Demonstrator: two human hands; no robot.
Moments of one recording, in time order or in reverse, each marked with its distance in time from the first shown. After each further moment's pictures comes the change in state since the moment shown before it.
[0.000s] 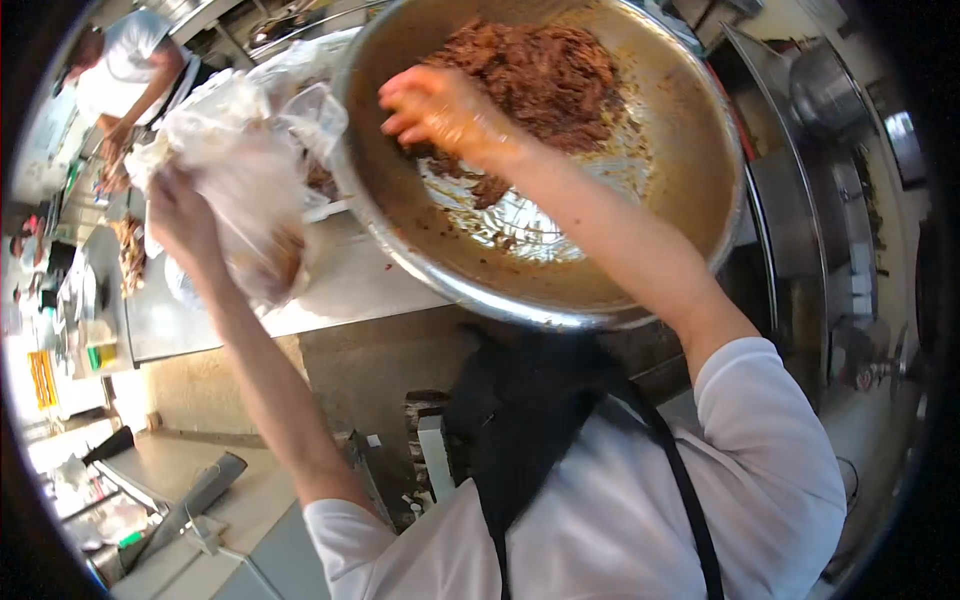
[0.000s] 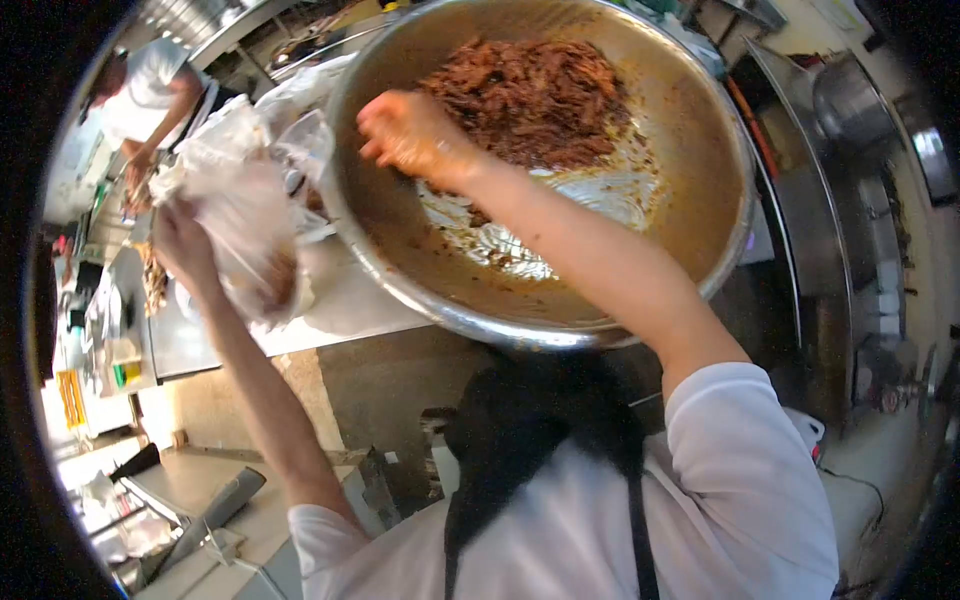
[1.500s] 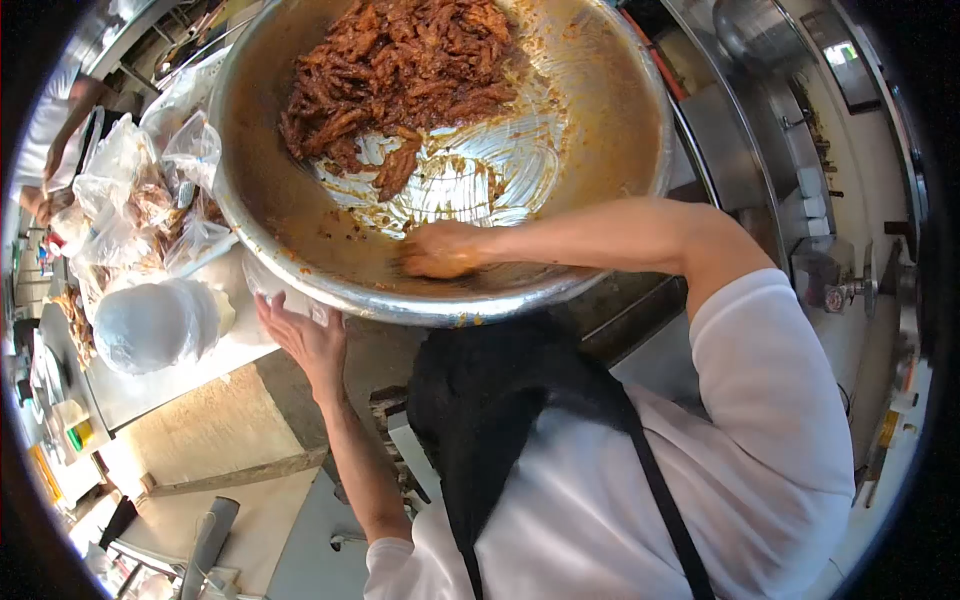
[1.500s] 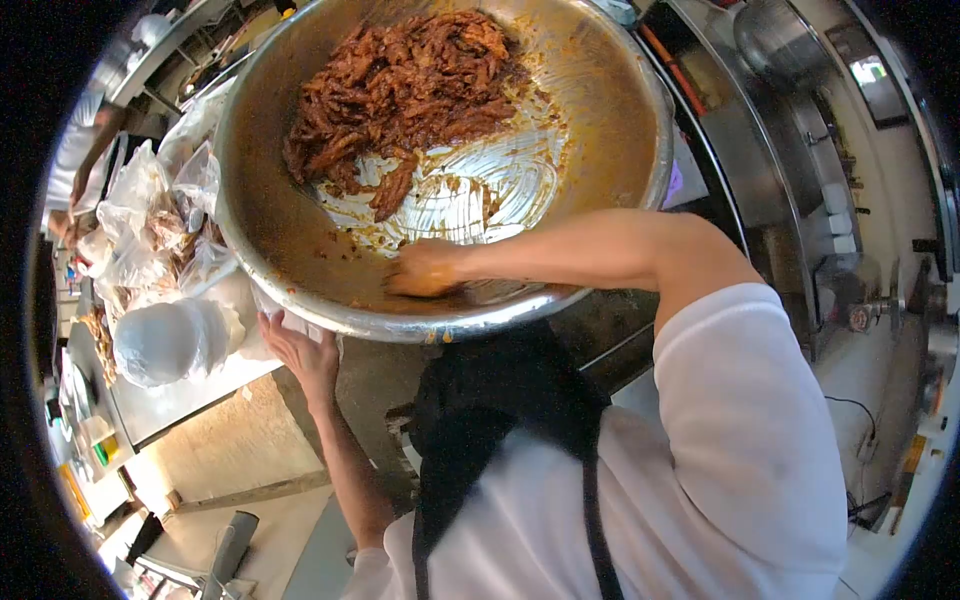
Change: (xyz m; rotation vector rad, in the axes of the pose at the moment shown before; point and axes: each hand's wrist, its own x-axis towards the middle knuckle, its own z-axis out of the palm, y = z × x) left_hand -0.280 0.027 0.028 -0.016 -0.482 -0.010; right_hand -0.160 0.131 -0.058 -0.917 -0.555 0.382
